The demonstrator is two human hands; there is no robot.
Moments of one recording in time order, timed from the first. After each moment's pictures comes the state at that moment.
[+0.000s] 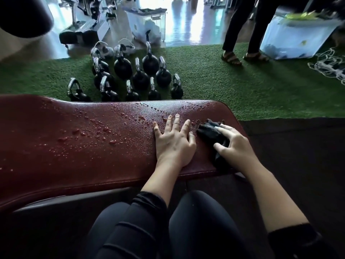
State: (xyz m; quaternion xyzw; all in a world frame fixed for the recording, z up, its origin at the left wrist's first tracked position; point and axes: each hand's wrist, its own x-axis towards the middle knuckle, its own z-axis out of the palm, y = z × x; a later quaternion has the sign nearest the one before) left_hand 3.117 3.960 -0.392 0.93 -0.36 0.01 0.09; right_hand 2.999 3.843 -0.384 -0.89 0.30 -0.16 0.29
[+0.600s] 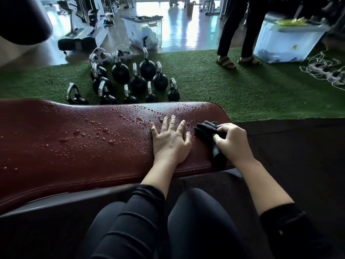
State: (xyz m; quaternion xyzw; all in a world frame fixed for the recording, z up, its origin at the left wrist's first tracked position) left_hand 3.116 3.961 -0.388 0.93 -0.37 0.00 0.06; right_hand 2.999 3.833 -0.385 -0.88 0.32 -0.27 0.23
